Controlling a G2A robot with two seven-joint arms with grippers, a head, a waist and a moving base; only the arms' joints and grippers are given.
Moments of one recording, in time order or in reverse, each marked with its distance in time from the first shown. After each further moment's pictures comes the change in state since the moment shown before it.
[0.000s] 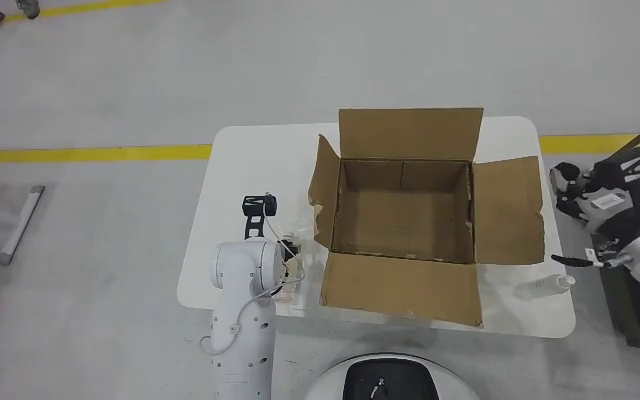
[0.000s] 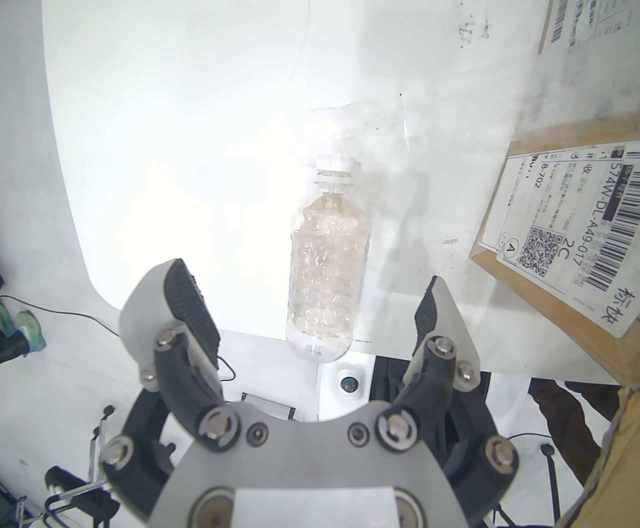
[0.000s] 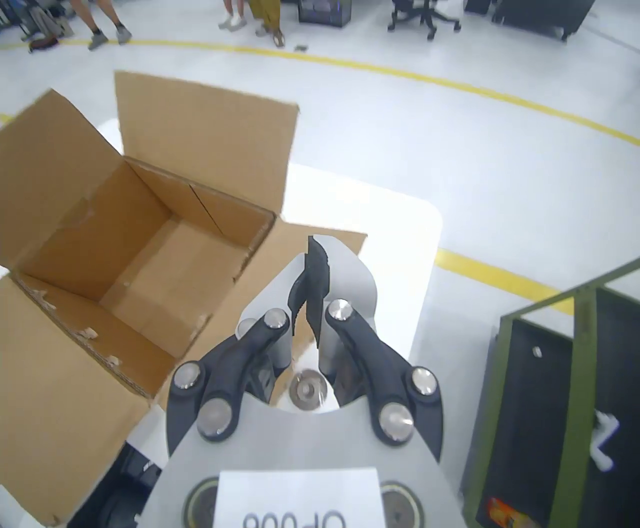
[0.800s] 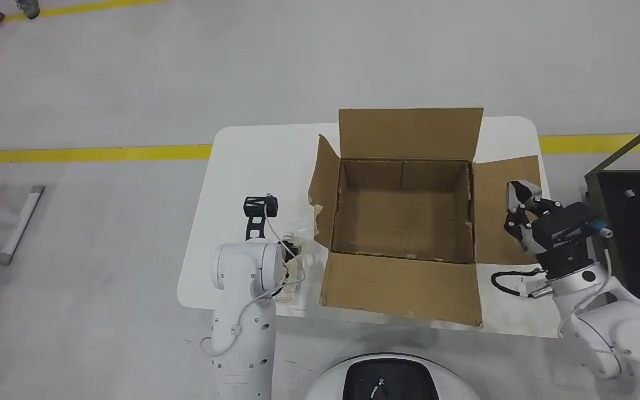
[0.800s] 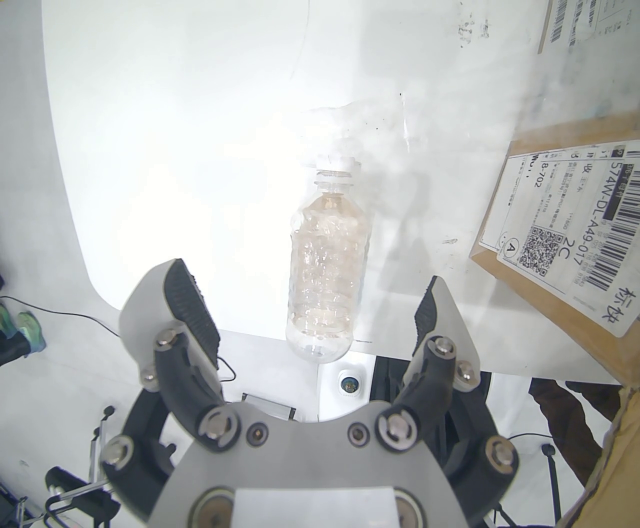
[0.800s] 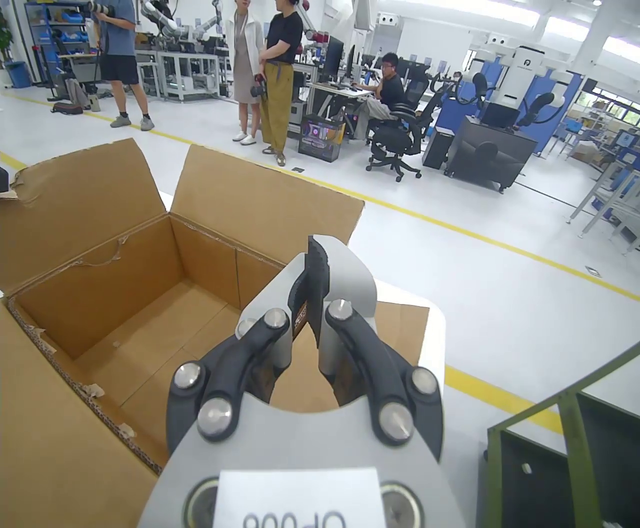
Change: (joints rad) left arm 0.020 0.004 0.009 -0.003 0.010 -0.044 0.040; right arm -0.127 -0.030 -0.255 0.034 -0.388 0.146 -0.586
